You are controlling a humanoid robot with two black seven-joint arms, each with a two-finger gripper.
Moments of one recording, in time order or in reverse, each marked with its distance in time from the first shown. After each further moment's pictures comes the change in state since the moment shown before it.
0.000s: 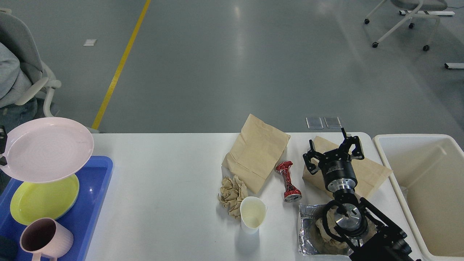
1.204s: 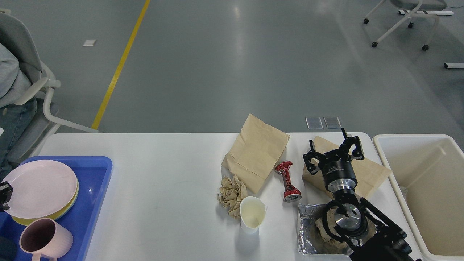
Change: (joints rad) left arm 0.992 -0.041 -0.702 0.667 -0.021 0.145 0.053; right arm 0.000 0.000 0.000 0.000 0.000 0.000 0.000
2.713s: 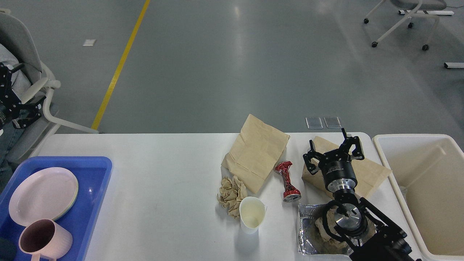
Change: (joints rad) left arm 0.254 -0.049 -1.708 -0.029 0.001 -0.032 -0.179; right arm 0.000 0.000 0.000 0.000 0.000 0.000 0.000
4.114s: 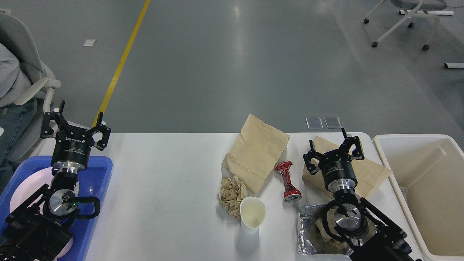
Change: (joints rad) left arm 0.259 -0.424 -0.332 -0.151 0.009 0.013 -0.265; right arm 0.000 0.000 0.000 0.000 0.000 0.000 0.000
